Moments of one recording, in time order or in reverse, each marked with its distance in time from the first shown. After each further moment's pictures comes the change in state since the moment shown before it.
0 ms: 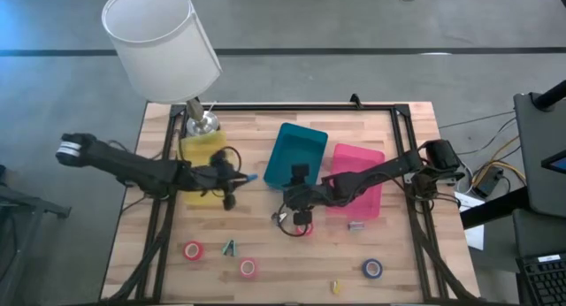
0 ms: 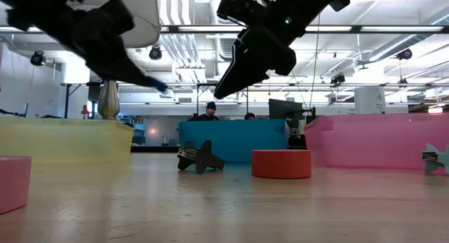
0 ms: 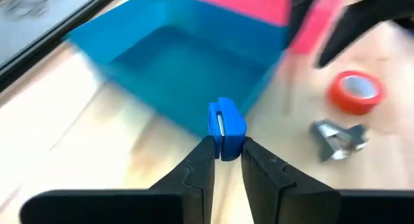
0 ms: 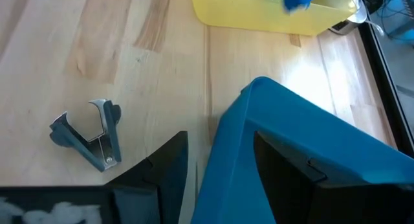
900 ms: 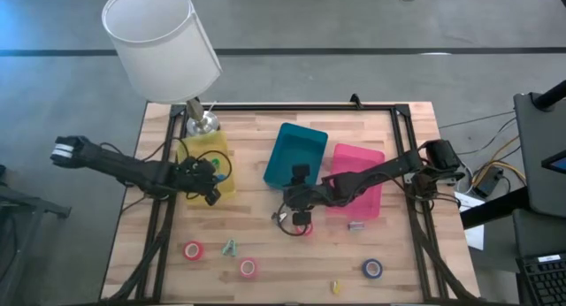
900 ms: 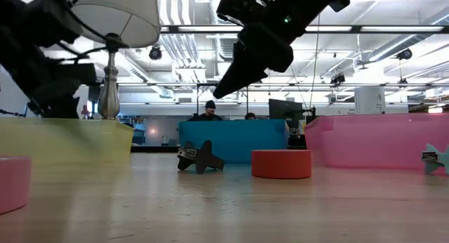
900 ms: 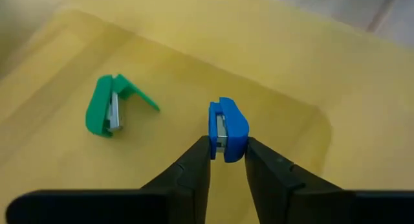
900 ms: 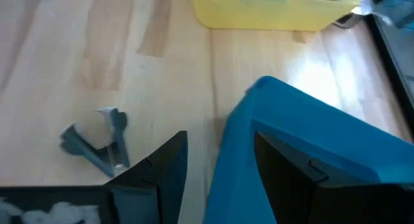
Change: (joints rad) left arm 0.000 -0.132 -0.164 -0.465 -0.041 -0.467; right arm 0.000 0.000 -0.001 0.007 -0.018 0.060
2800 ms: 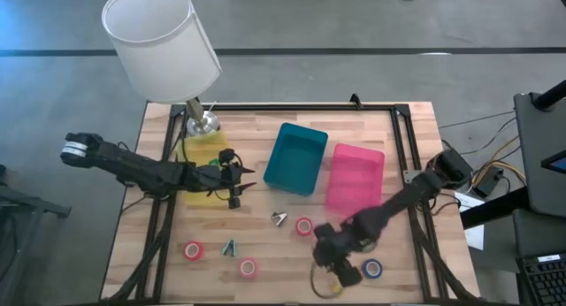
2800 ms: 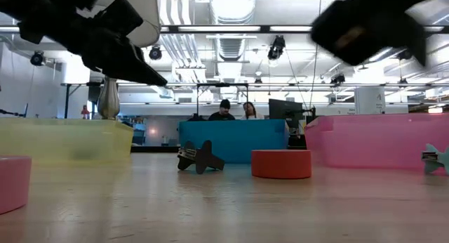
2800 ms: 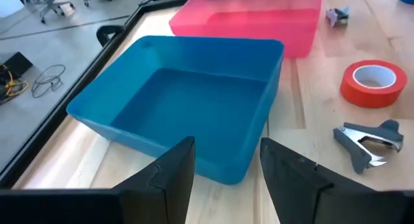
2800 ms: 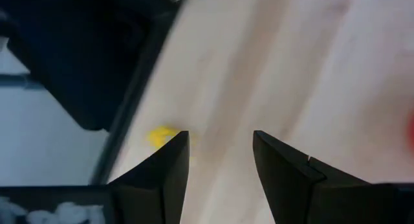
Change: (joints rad) left arm 0.026 0.279 0.121 0.789 0.059 0.821; right arm 0.369 -0.032 0.039 -0.319 -0.567 0.334
